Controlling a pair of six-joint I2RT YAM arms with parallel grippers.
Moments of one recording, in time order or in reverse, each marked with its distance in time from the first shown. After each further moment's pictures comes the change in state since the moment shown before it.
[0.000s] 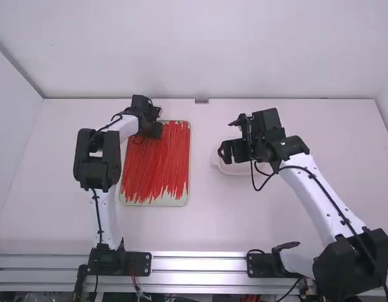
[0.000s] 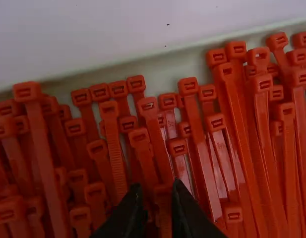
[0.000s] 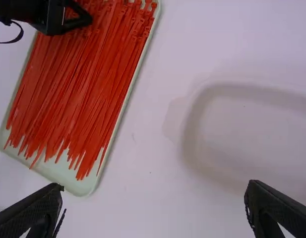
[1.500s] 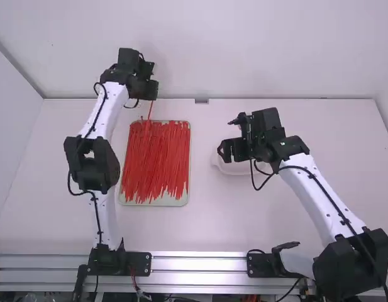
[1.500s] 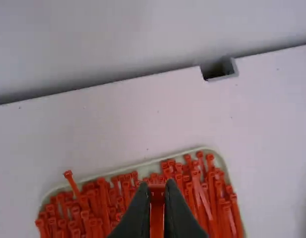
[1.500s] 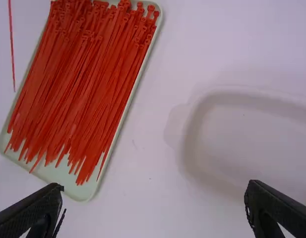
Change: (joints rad) left arm -0.001 -0.038 0.602 -0.452 0.036 -0.053; right arm 0.001 0.000 0.000 0.023 0.000 -0.007
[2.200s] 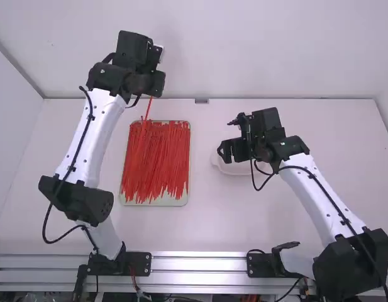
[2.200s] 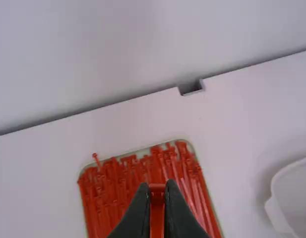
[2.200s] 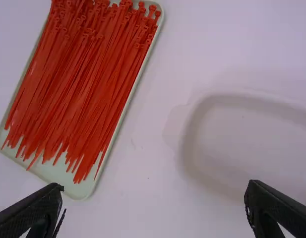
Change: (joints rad) left arm -0.172 -0.341 0.000 -0.188 -0.255 -0.023; right arm 0.000 0.000 0.000 -0.001 0.000 -0.023
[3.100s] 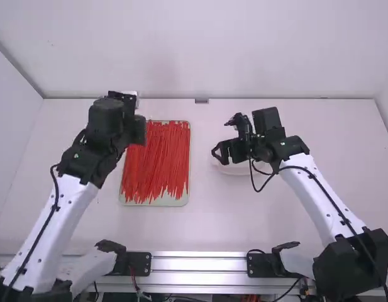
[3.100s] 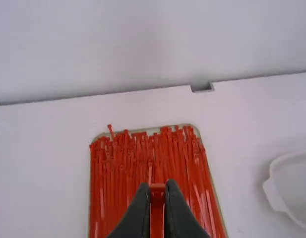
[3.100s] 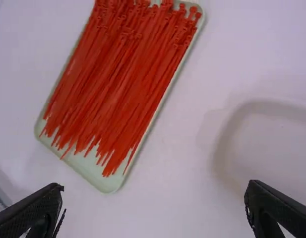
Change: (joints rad) left arm -0.029 -0.701 -0.908 0.418 -0.092 -0.131; right arm 0.000 0.000 0.000 0.016 -0.151 -0.024
